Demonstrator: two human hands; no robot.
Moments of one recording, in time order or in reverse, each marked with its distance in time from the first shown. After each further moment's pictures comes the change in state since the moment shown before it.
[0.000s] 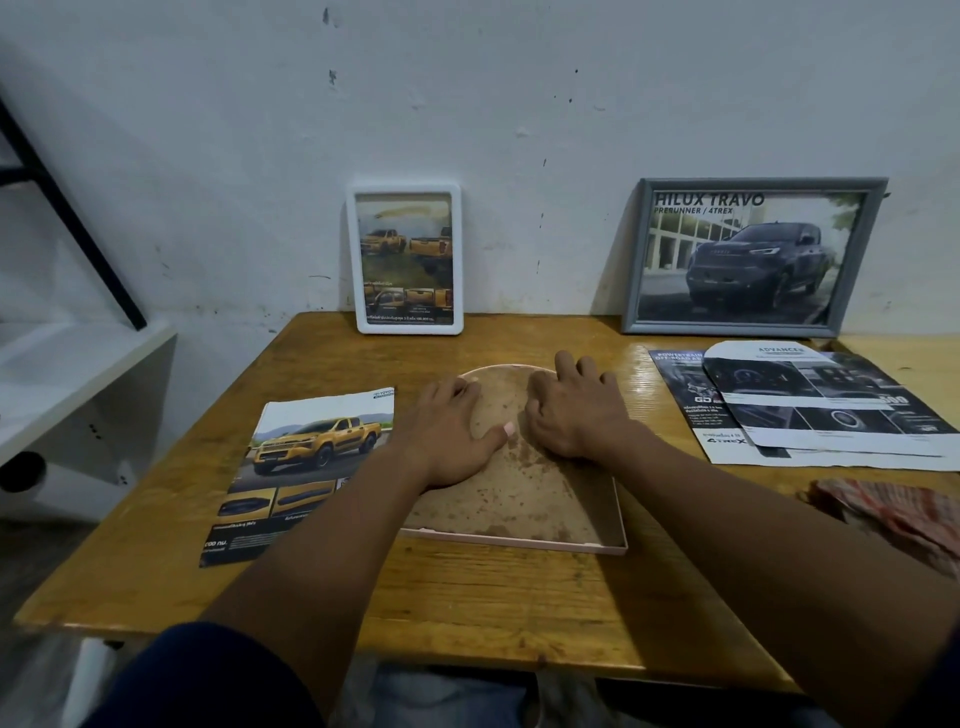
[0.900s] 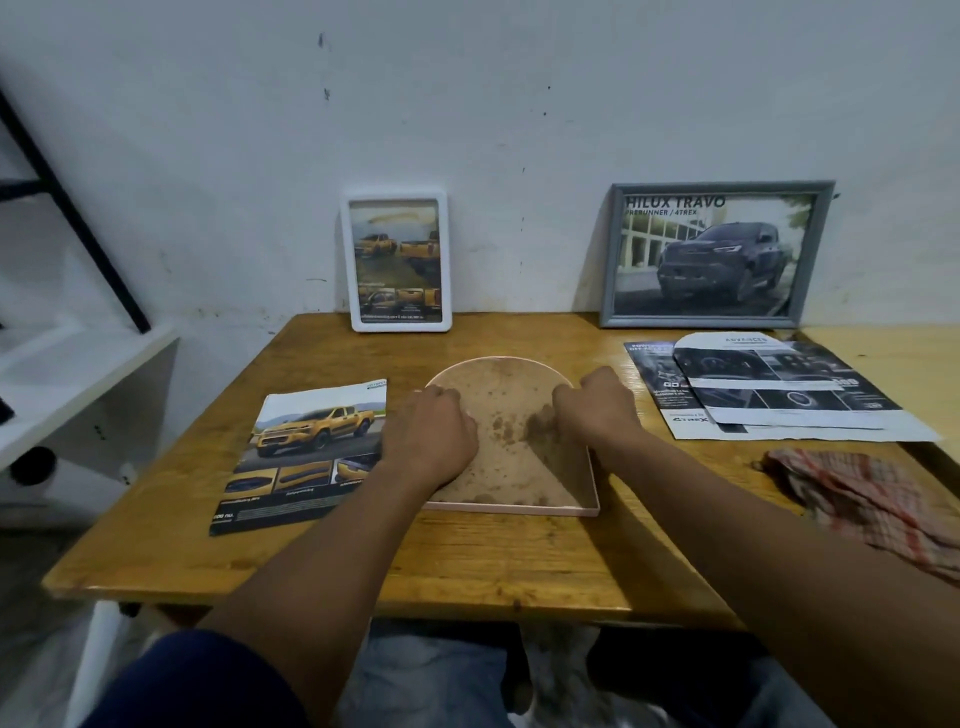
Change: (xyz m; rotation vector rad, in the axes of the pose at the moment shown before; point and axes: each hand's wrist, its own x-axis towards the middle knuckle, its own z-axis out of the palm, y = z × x) left_hand -0.038 0.032 -0.003 0.014 0.280 -0.156; right_hand -0.055 0.011 -0.013 0.880 0.099 0.573
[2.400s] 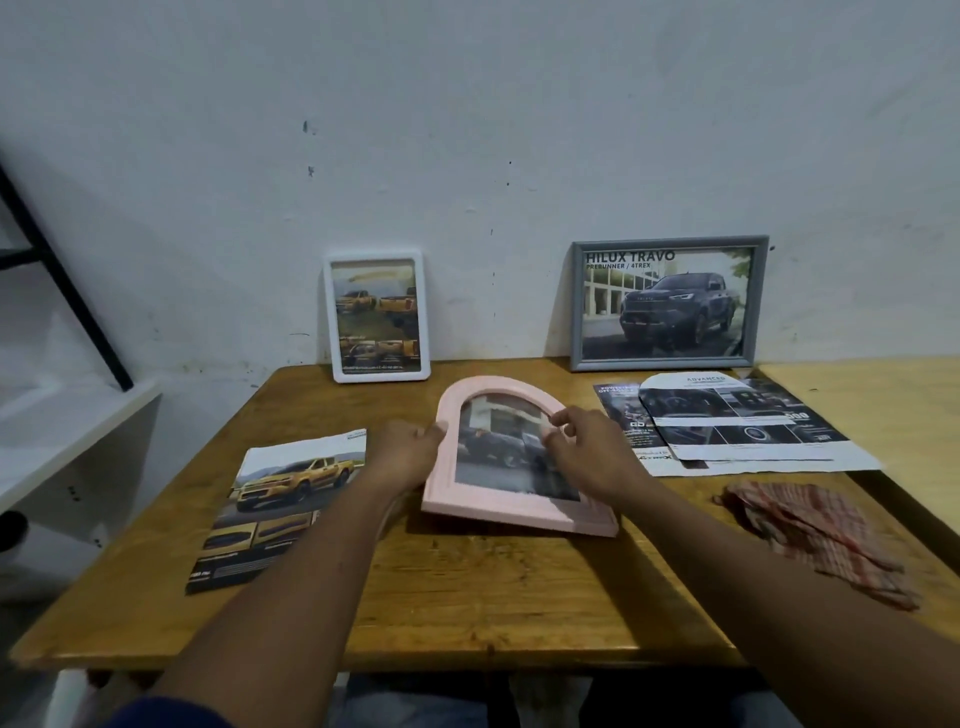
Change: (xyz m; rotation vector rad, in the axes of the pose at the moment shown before) left_hand 0.012 0.010 -0.032 -0.850 -0.189 -0.446; right_hand 0.001 0.029 -0.032 -0.210 0.003 -0.382
